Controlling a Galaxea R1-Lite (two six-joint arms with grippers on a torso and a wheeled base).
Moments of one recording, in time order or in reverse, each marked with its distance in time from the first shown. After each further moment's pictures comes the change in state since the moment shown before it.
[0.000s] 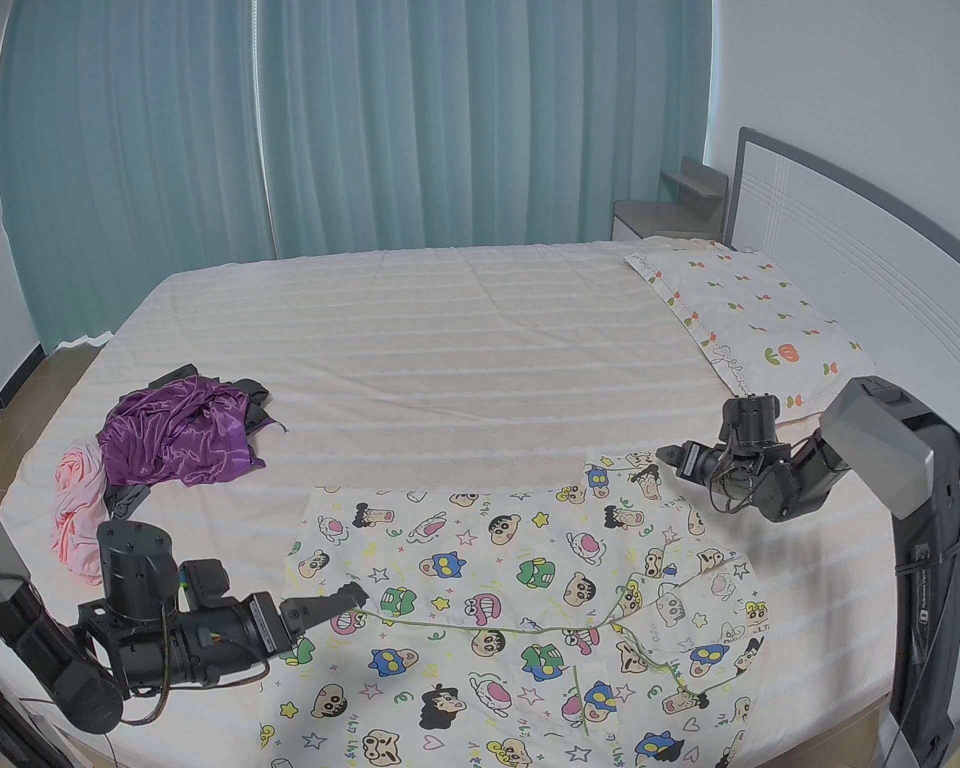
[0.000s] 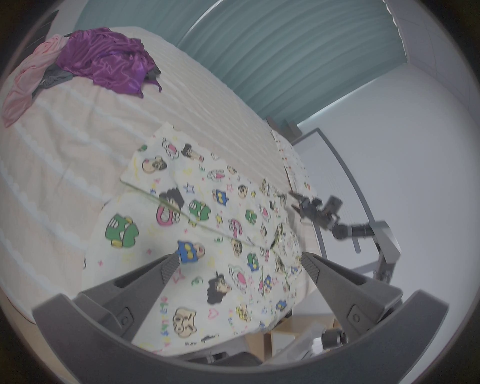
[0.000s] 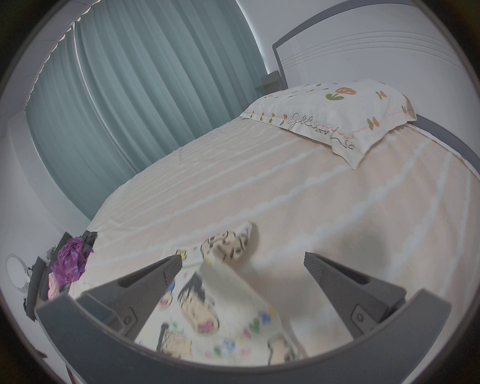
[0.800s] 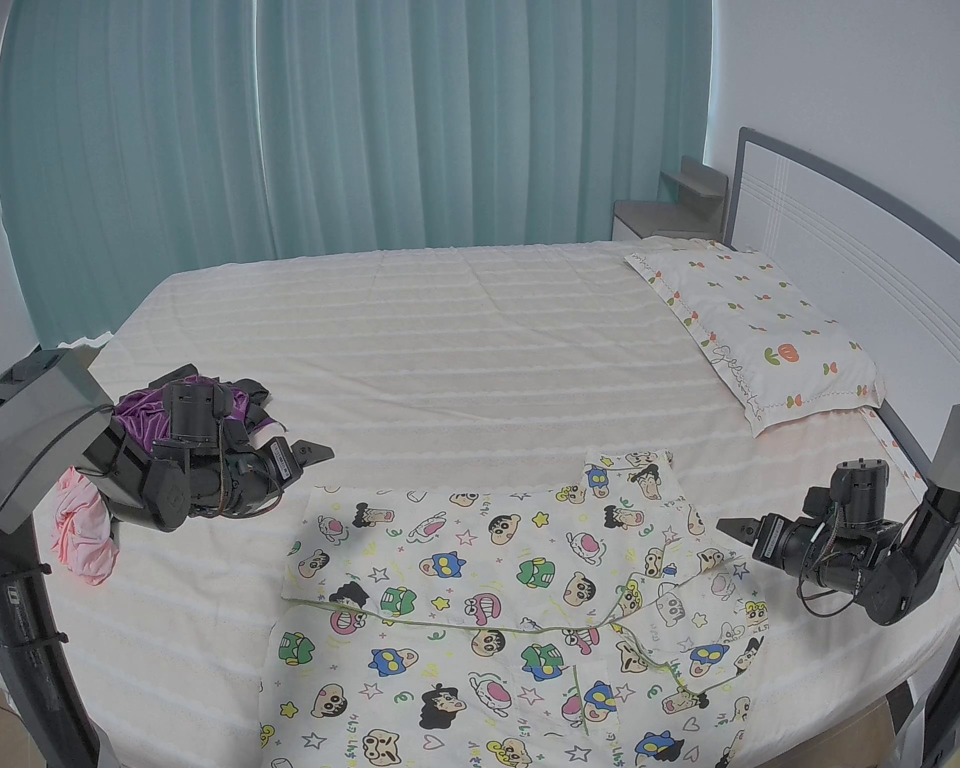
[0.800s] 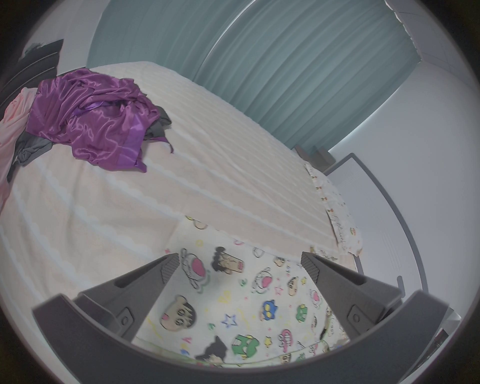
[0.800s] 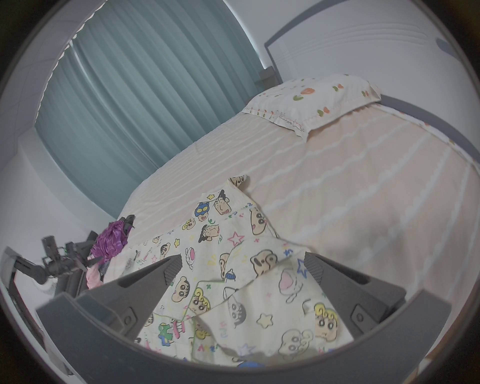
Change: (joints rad) left arm 0.271 0.436 -0.873 0.514 0.018 0.213; right arm -0.039 -0.430 0.867 -0.416 0.137 0.075
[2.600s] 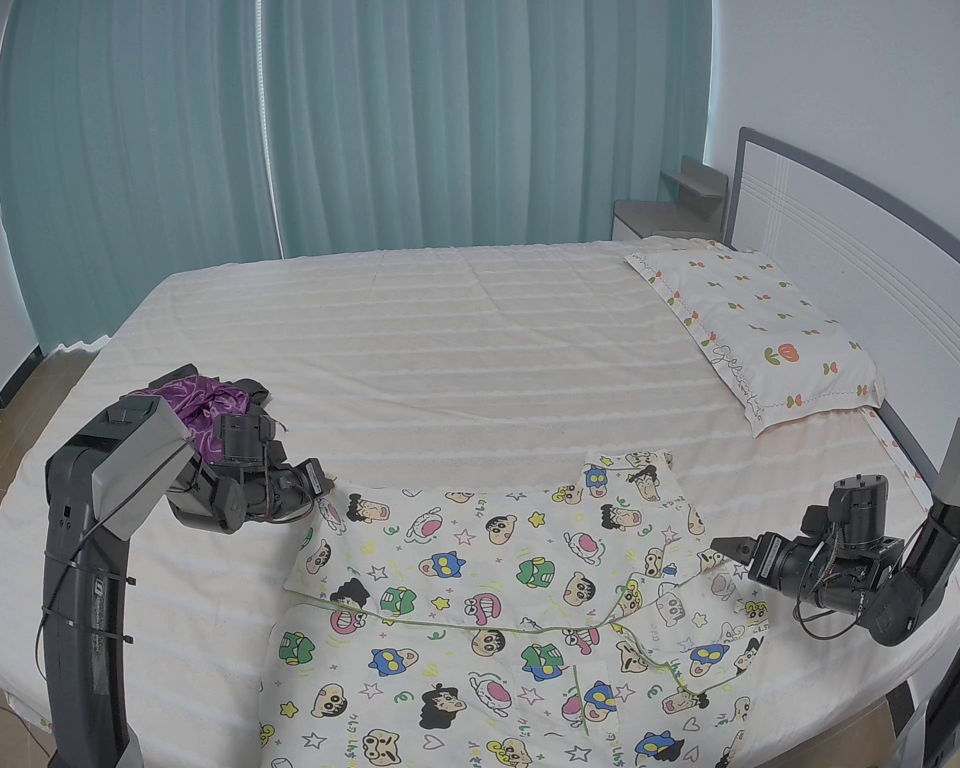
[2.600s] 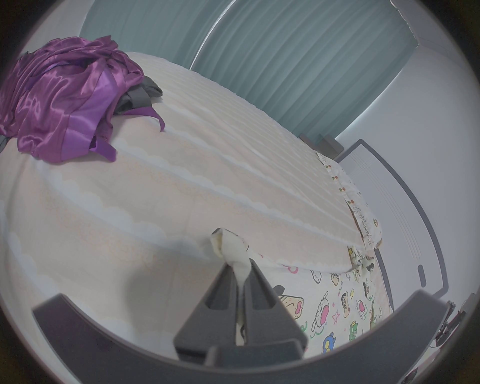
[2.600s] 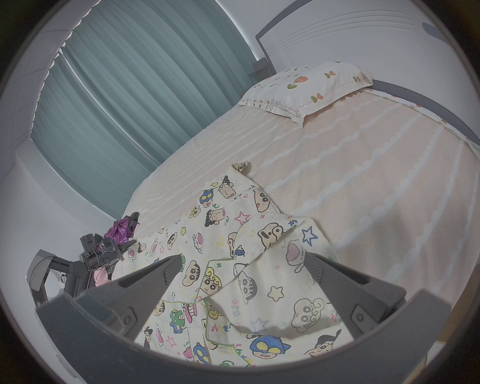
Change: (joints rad) left arm 0.013 0.388 -0.389 -0.005 -0.024 0.089; right arm 0.068 -0.034 0.071 -0.004 -0.036 0.060
